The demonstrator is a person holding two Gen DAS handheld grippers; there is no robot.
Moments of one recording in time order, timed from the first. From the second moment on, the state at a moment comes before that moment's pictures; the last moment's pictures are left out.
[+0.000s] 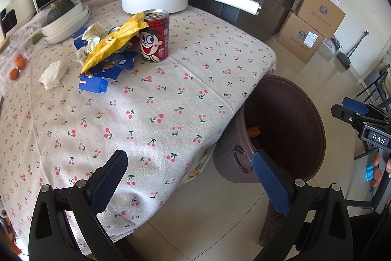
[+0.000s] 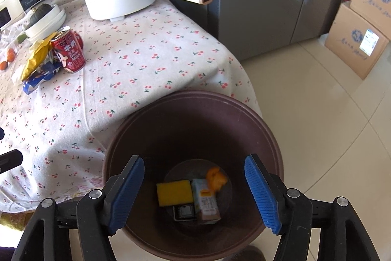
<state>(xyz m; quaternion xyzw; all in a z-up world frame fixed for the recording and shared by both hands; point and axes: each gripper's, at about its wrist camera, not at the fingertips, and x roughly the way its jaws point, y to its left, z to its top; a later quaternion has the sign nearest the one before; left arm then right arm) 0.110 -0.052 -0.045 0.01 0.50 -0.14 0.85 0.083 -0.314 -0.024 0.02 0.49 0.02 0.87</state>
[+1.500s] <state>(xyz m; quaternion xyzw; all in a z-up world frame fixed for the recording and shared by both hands) 0.225 0.026 -0.054 0.07 0.44 -0.03 0.89 0.174 -0.182 -0.040 0.02 0.51 0.08 0.86</state>
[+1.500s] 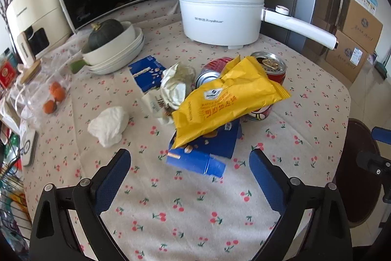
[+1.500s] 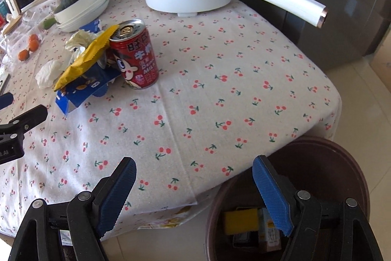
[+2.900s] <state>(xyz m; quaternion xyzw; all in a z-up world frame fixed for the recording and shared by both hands) 0.172 0.175 -0.066 -0.14 0.46 0.00 0.88 0.303 -0.082 -0.066 0.00 0.49 0.10 0.87</state>
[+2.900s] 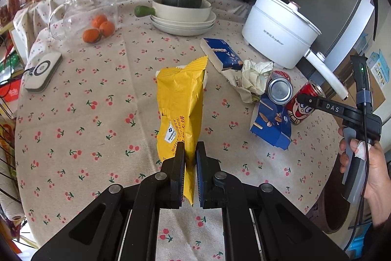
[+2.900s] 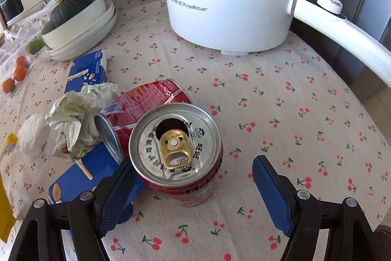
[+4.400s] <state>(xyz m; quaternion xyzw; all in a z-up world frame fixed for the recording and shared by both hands) 0.110 -0.033 -0.029 -0.05 0.47 -0.20 0.86 0.076 -0.301 -0.029 0.04 0.51 0.04 0.86</state>
